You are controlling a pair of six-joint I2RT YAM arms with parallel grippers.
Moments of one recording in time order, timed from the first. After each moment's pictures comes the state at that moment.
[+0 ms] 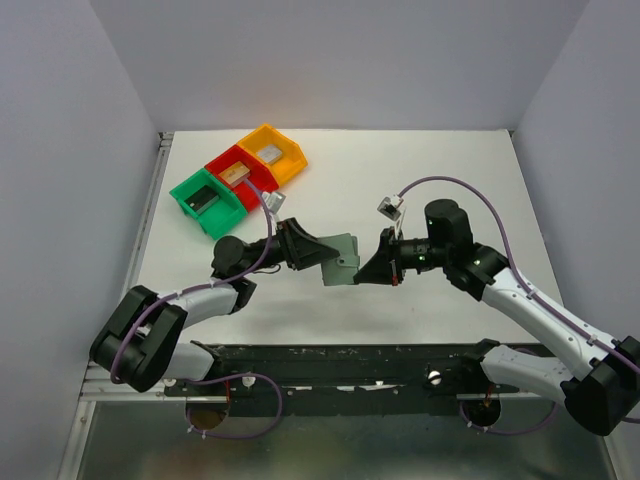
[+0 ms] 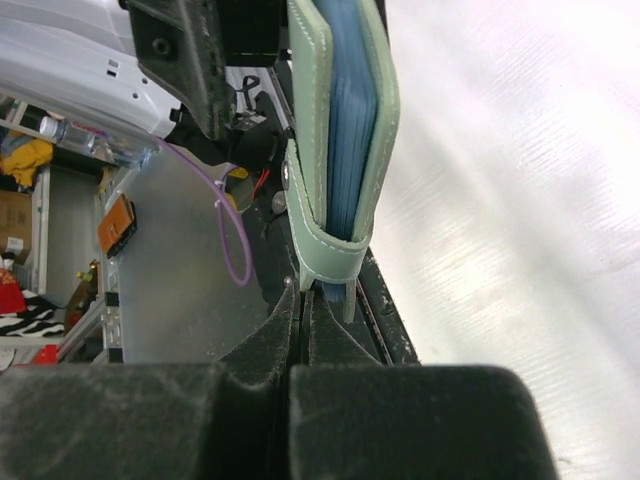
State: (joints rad) left arm -0.52 1.34 0.42 1.30 0.78 -1.26; right arm 0.61 1.05 0.83 -0.25 -0.80 0.37
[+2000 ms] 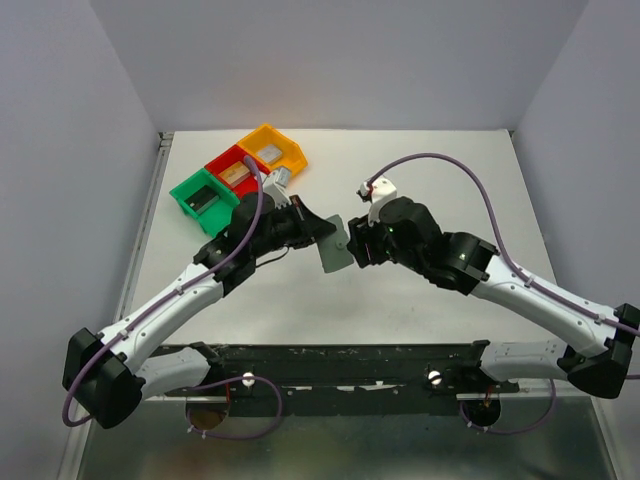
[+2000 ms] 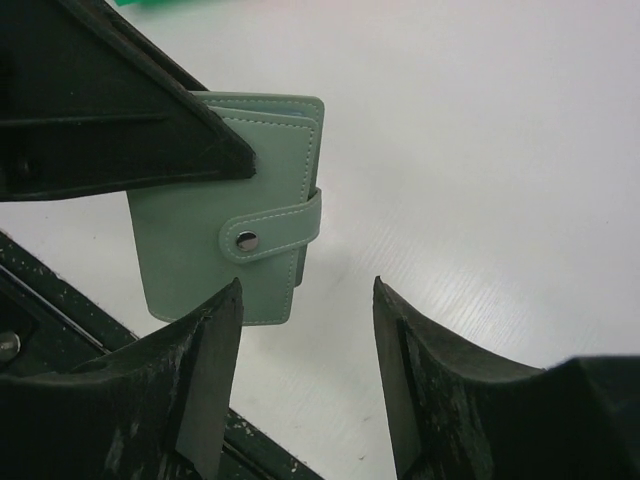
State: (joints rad) left arm -0.65 1.10 0.87 -0.03 0.22 -0.87; right arm 0.98 1.18 1.20 -0.58 0.28 0.23
